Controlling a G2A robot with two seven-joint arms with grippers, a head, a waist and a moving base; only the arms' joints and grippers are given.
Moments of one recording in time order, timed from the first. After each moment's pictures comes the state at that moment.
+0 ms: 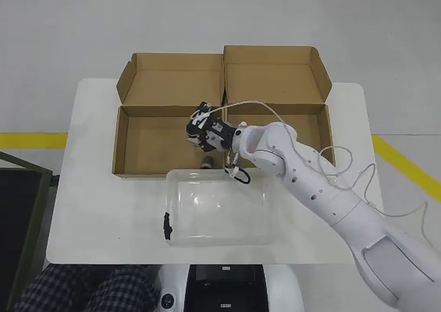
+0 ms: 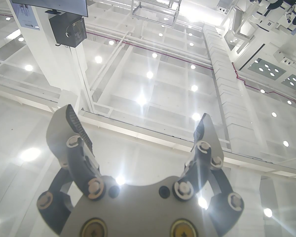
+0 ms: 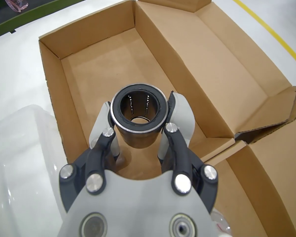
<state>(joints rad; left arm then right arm) -0.11 -0.30 -0.54 -1.19 3.07 0.29 0.07 -0.52 -1.37 0.59 -1.15 -0.95 -0.40 0.37</state>
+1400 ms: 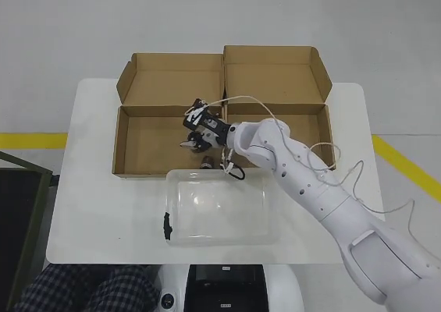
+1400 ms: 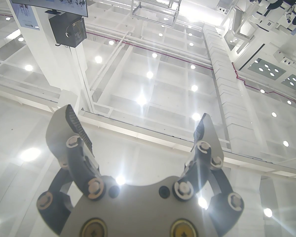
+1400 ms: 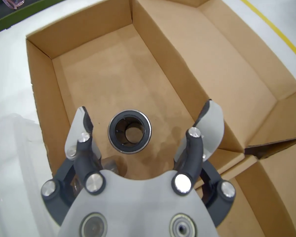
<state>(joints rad) -0.11 -0.30 -0.54 -1.19 3.07 0.29 0.07 -0.53 -1.43 0.67 -1.10 -1.03 -0.47 0.33</state>
